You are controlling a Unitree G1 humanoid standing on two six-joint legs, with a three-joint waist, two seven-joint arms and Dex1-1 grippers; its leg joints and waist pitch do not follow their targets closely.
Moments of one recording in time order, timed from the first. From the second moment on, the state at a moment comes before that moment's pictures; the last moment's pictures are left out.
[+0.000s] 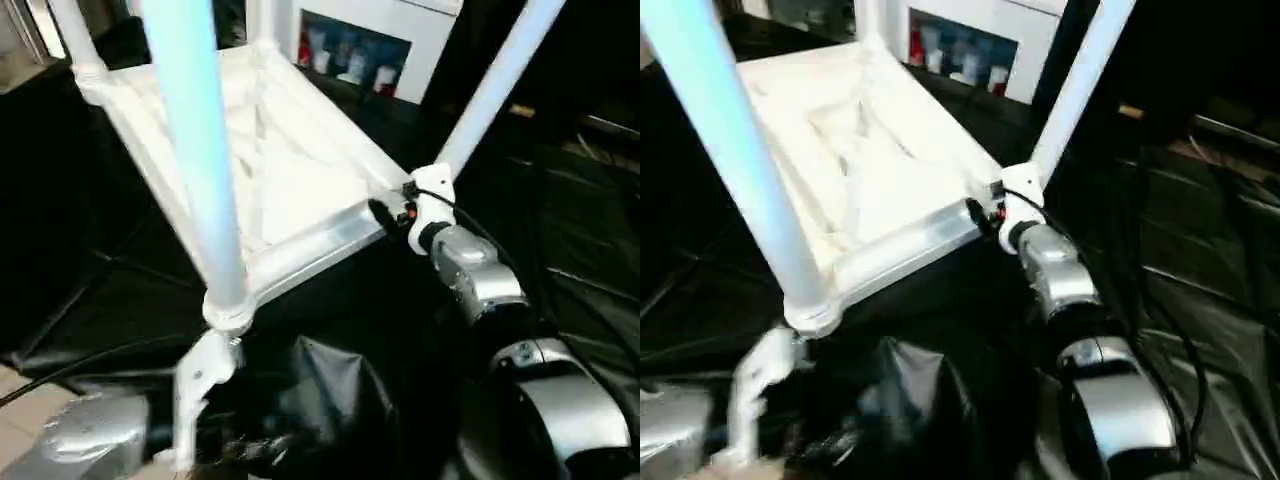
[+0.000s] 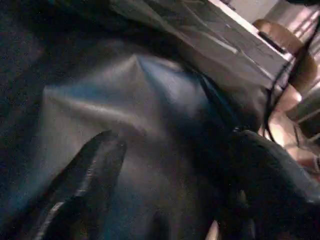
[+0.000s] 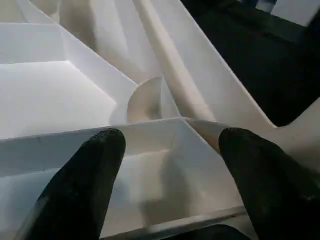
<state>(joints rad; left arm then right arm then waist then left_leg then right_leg) 0.29 0.60 0.02 -0.65 -0.44 0.67 -1.03 -0.80 -0.16 -0.01 0.92 0.11 0.05 0.29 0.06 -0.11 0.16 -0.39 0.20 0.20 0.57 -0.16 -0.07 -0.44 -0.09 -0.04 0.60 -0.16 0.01</state>
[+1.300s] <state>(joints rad) -0.17 0.51 0.13 -0.30 -0.59 0.51 -1.02 -0.36 -0.23 0.09 0.29 0.14 0.32 0.48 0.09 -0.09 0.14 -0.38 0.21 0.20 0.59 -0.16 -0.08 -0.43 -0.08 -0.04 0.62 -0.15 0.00</state>
